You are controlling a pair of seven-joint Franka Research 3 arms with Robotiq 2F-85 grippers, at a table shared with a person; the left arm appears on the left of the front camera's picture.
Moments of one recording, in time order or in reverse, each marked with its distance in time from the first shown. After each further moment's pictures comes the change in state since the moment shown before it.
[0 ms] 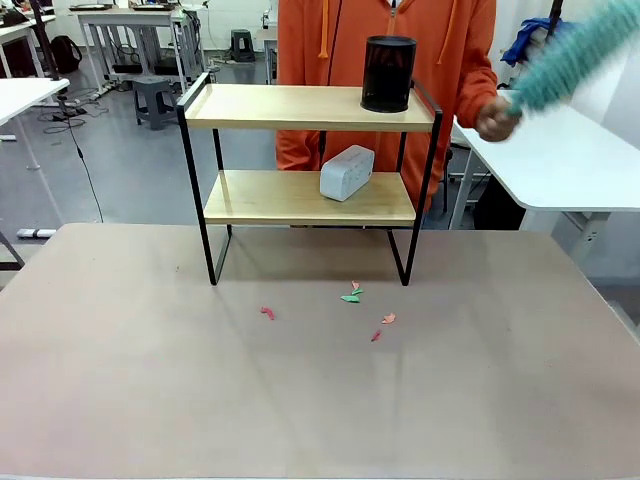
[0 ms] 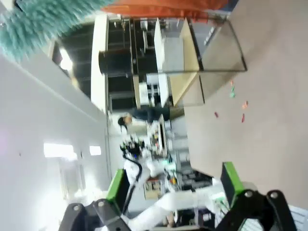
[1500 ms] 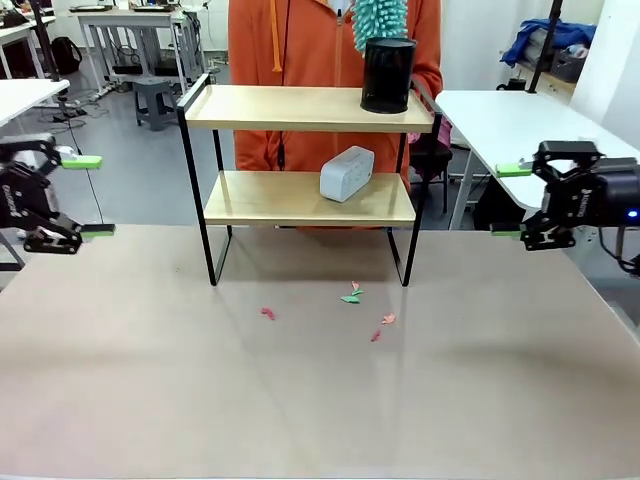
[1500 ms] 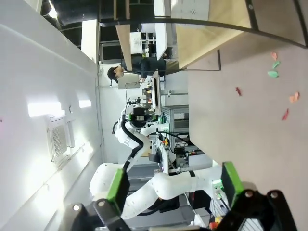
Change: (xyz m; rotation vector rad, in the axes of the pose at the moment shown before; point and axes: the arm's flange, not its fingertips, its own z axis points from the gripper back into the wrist) left arm -0.041 0.073 -0.091 0.127 0.235 0.170; right arm -0.004 0.027 -0.199 0.002 0.261 0.082
